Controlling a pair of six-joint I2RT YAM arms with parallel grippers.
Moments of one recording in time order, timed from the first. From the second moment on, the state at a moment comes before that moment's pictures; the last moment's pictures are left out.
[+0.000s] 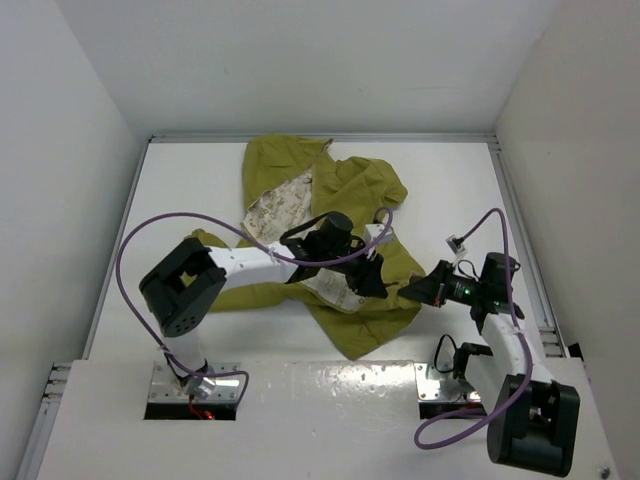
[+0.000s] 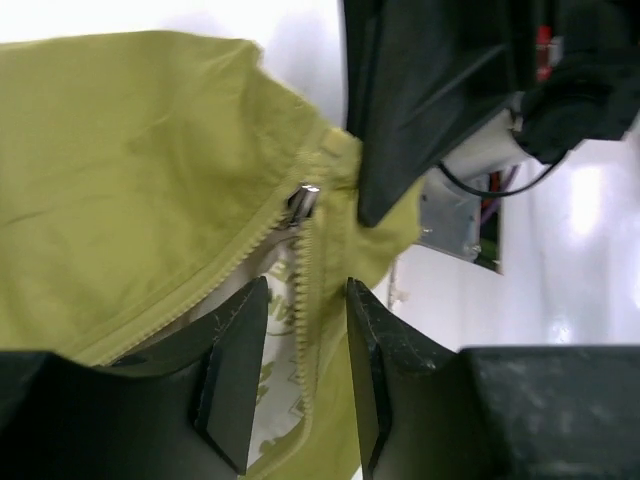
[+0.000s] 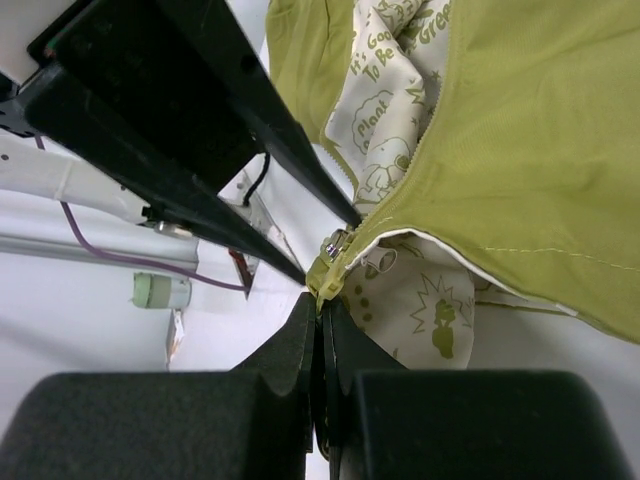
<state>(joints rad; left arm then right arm) -0.90 1.77 1.08 0.18 0.65 -0.22 -0.23 0.88 0.18 0.01 -1.27 0.39</state>
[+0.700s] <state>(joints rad) -0.94 1.77 1.04 0.22 0.71 -0.21 -0.23 0.88 0.15 0.11 -1.30 0.54</state>
